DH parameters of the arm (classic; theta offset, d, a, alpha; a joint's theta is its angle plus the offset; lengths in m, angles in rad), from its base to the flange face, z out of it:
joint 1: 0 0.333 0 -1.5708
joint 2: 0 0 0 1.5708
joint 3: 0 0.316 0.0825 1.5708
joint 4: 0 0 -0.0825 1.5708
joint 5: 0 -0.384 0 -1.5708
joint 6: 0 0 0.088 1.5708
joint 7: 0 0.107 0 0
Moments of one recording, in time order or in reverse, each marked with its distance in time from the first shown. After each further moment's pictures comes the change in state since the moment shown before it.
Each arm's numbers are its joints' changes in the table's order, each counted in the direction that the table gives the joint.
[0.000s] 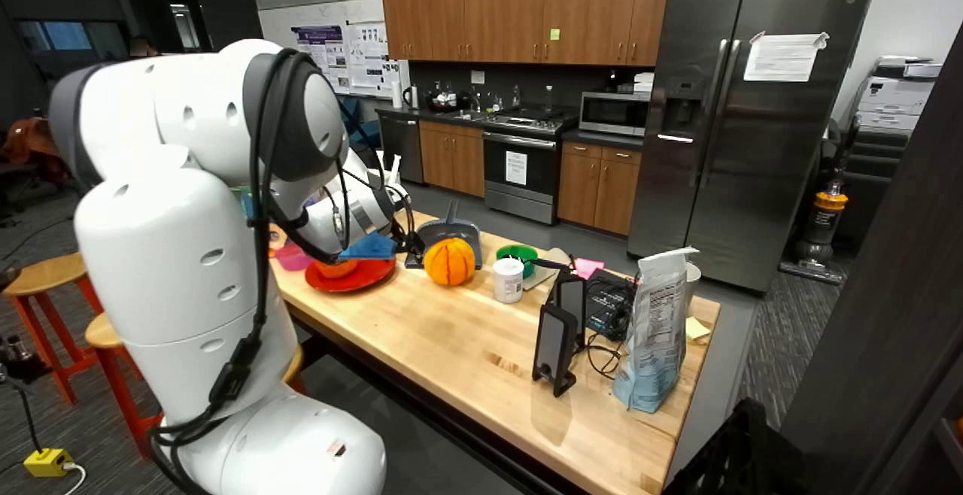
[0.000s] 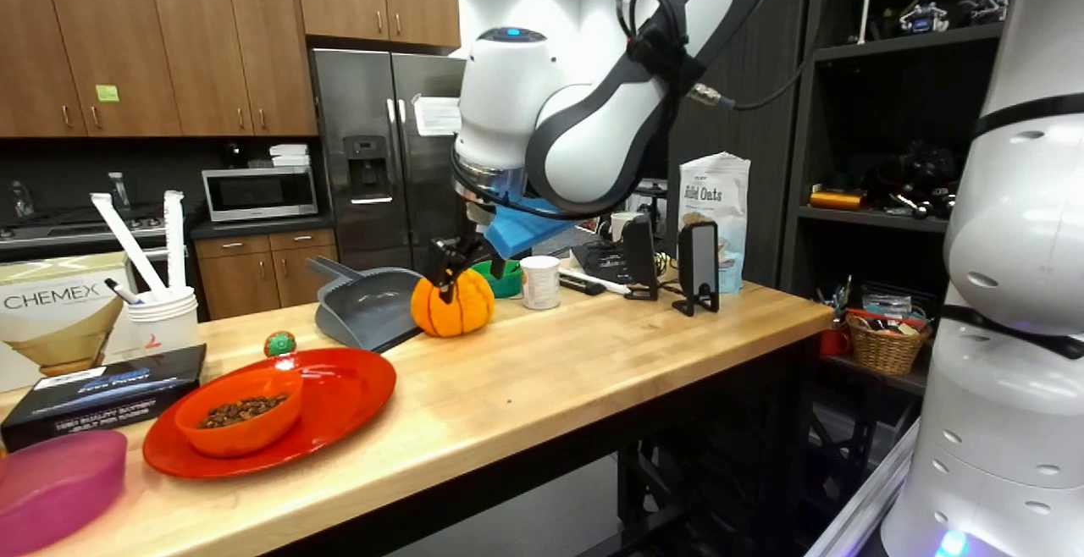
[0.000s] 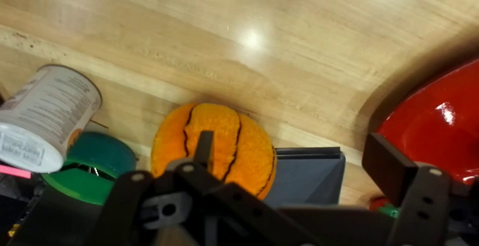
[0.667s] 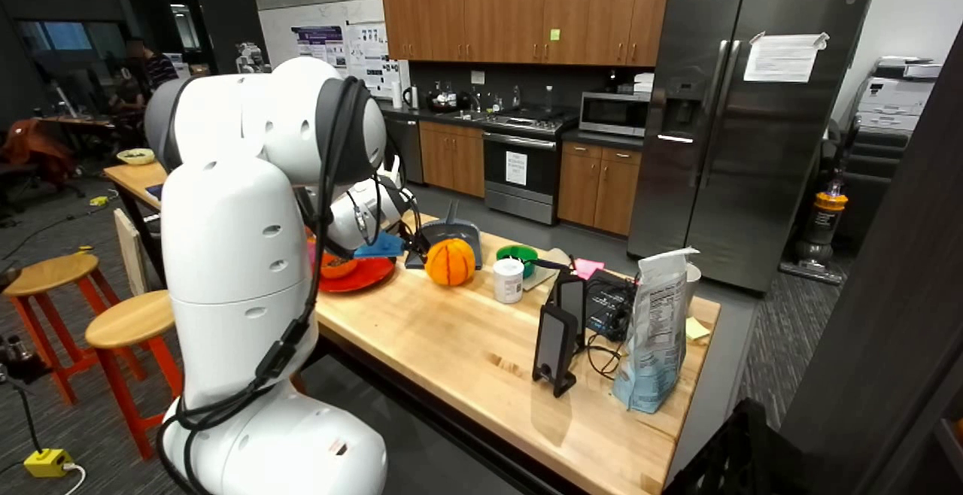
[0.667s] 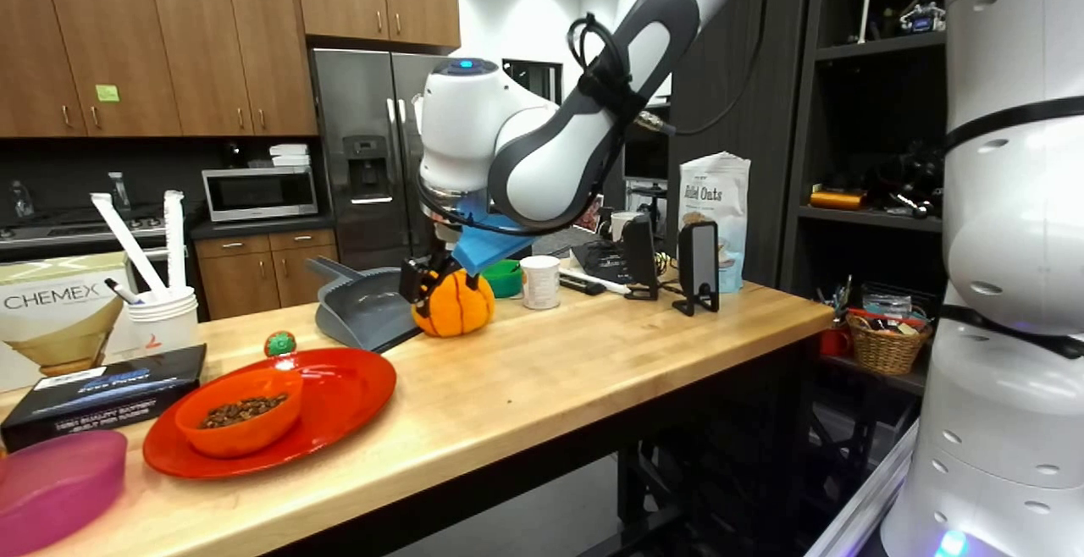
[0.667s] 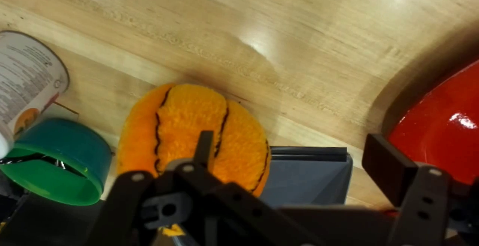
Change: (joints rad) arm 0.005 0.193 -0.001 0.178 0.134 -0.059 0.052
